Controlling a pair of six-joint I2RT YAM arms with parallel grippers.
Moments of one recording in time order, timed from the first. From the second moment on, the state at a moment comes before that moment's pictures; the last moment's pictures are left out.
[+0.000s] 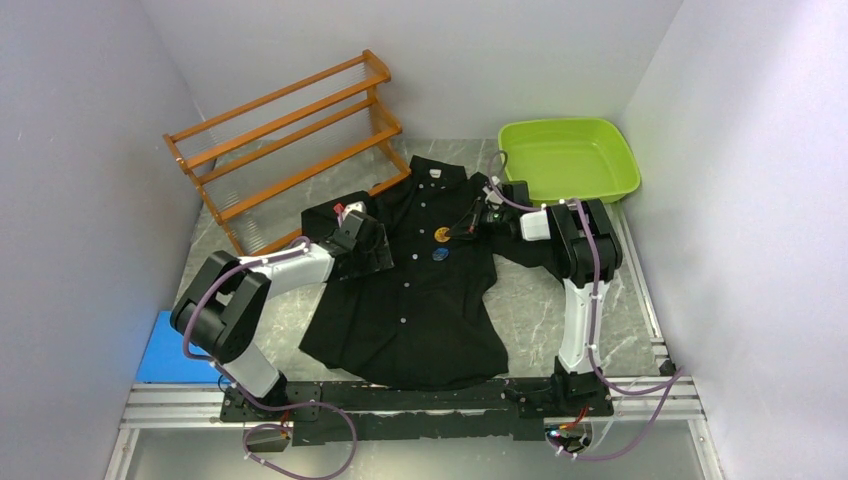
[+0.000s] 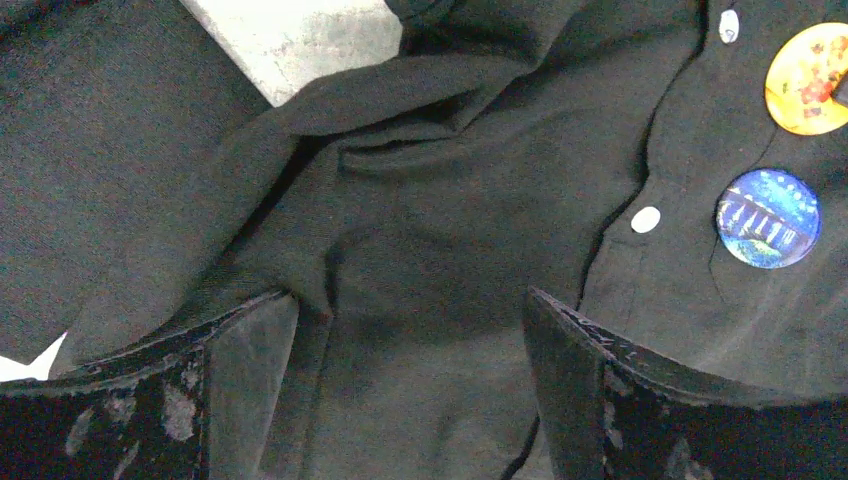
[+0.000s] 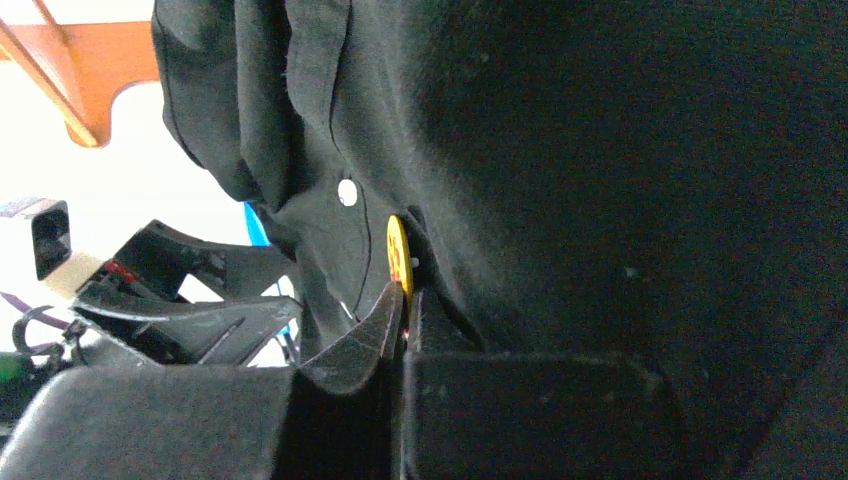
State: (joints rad) left arm -0.56 1.62 0.85 -0.15 -0.17 -0.72; right arm 0.18 2.16 1.13 0.27 -0.83 0.78
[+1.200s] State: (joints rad) left arm -0.54 1.52 0.99 -0.15 0.08 -0.84; right arm 0.58 1.54 1.14 -0.29 0.32 0.18
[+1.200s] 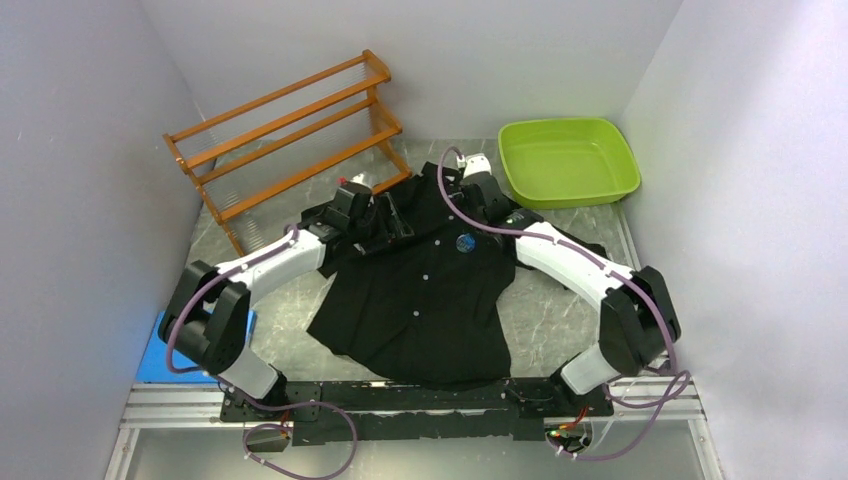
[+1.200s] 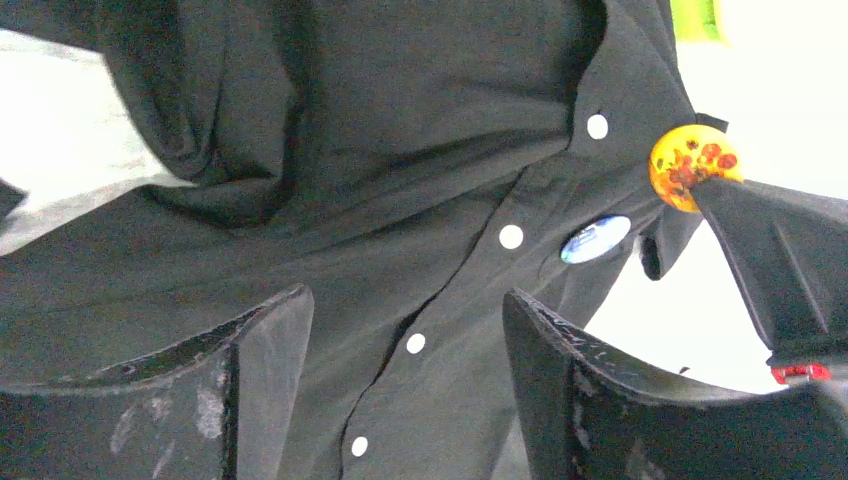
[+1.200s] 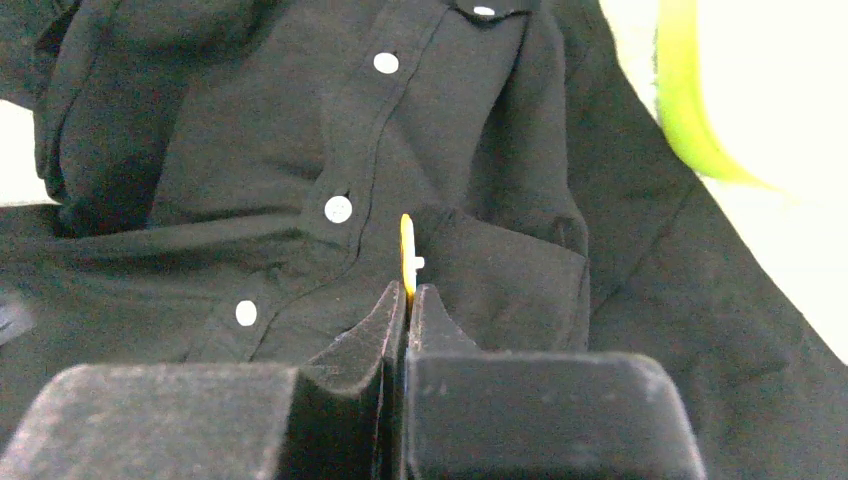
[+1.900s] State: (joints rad) left arm -0.62 1.83 1.16 0.11 0.29 -0.78; right arm 0.63 1.38 1.00 -0.16 0.32 0.08
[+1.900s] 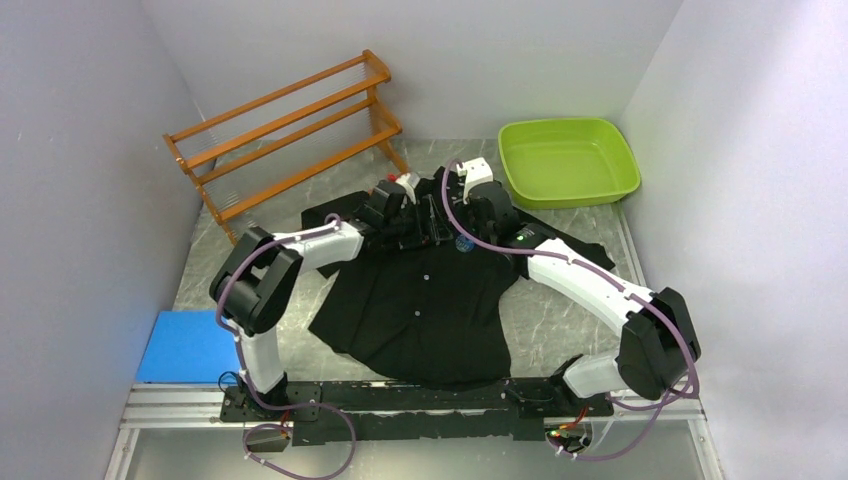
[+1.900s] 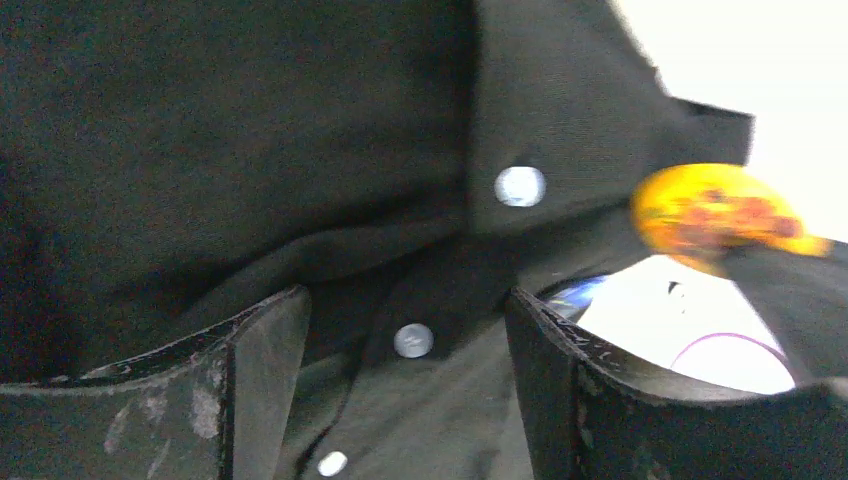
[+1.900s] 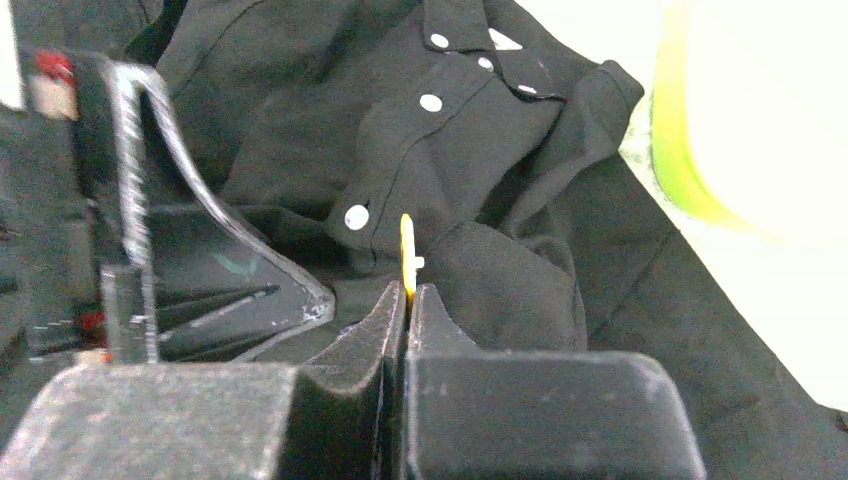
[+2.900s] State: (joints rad) left arm -0.63 1.85 1.10 -0.04 0.03 -0.75; right arm 0.65 1.34 1.08 -0.31 0.26 0.11
